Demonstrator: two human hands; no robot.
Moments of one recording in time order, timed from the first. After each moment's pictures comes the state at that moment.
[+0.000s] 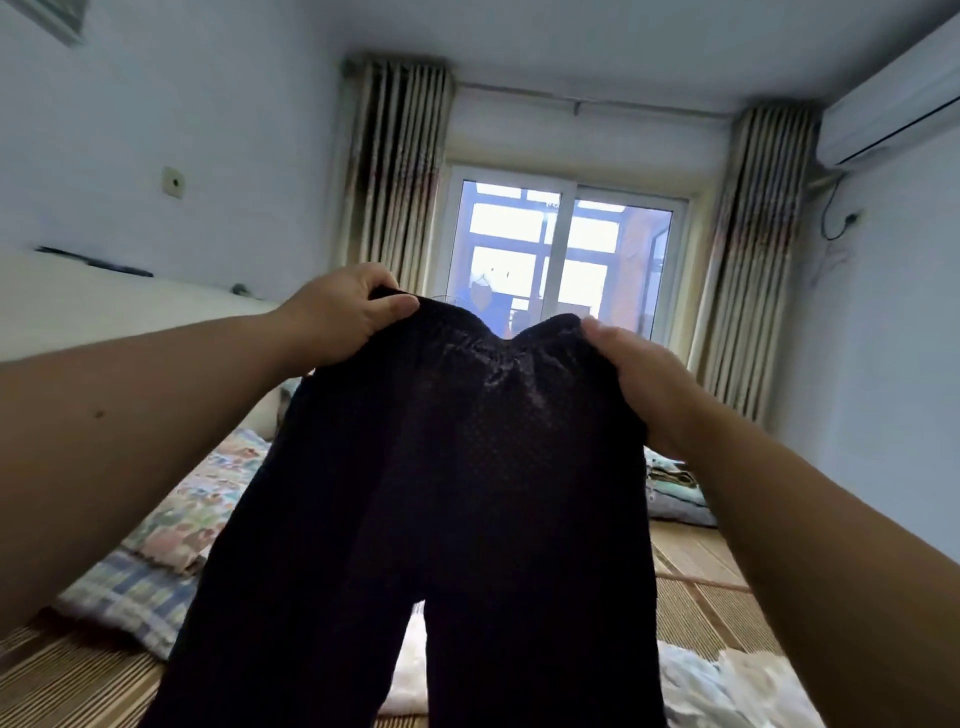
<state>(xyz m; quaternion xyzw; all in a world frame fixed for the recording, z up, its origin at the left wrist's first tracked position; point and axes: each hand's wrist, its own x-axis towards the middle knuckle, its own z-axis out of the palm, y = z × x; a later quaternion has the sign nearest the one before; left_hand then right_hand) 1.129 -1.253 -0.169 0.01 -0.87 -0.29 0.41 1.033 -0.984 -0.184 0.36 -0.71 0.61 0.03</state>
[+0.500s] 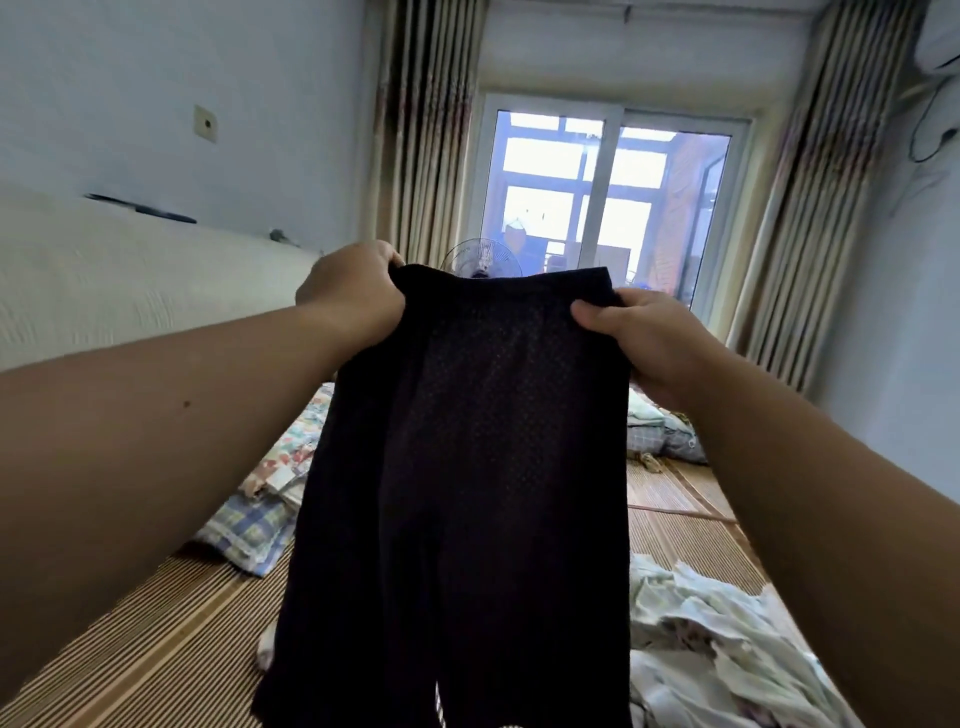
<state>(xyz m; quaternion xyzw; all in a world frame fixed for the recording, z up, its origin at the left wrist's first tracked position) 1.128 -1.271 -0.217 0.19 -0.86 -0.19 0.44 1.033 -1.027 -0.215 0.35 -0.70 0.63 -0.01</state>
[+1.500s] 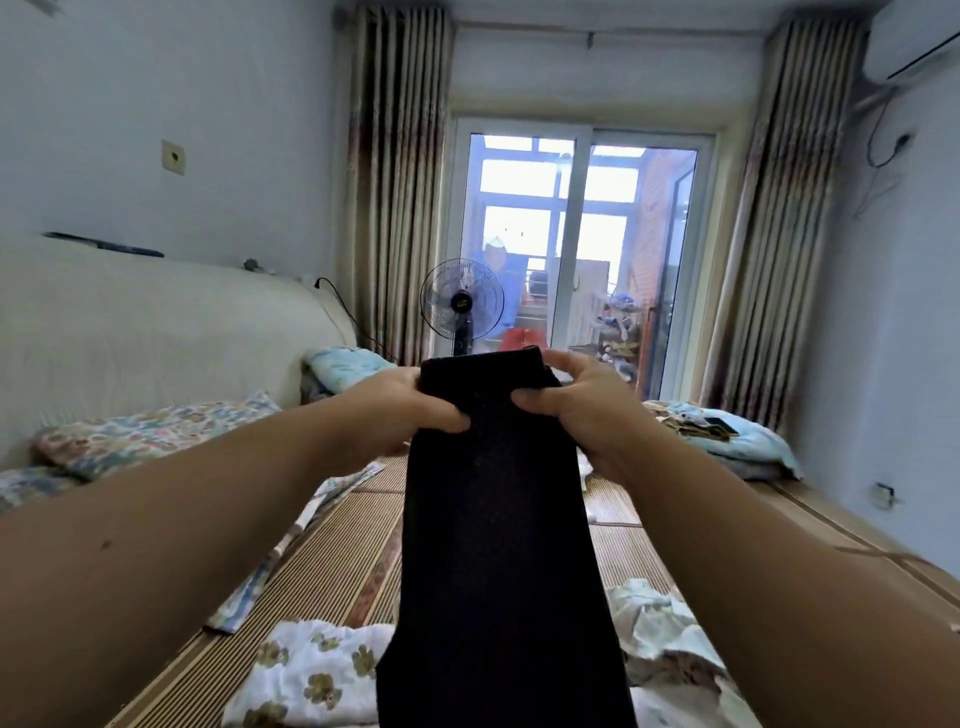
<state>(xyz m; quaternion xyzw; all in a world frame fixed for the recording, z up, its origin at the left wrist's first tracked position) 1.108 -1.228 -0.262 0.02 -0.83 -0.54 0.13 1.021 -1.044 -0.254 0.28 -0.69 0.66 -0.03</state>
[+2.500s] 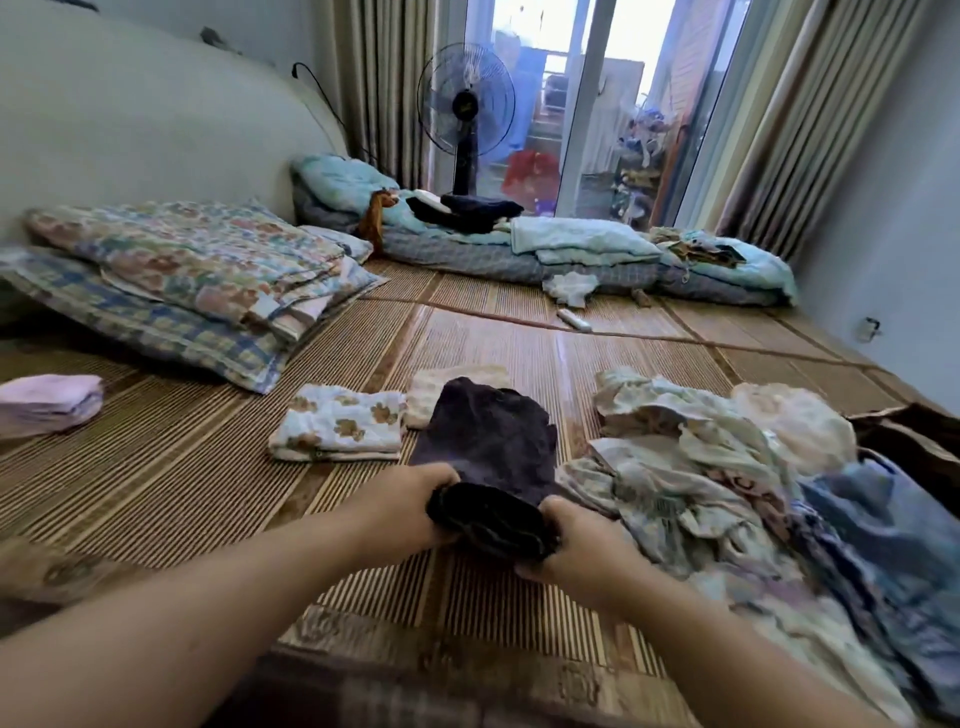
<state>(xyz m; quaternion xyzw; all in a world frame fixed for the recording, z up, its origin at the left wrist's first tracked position) 1.186 -1.176 -0.532 -0.02 -0.96 -0.27 0.05 1.120 -0.959 -0.534 0.28 -0.93 0.22 -0.13</state>
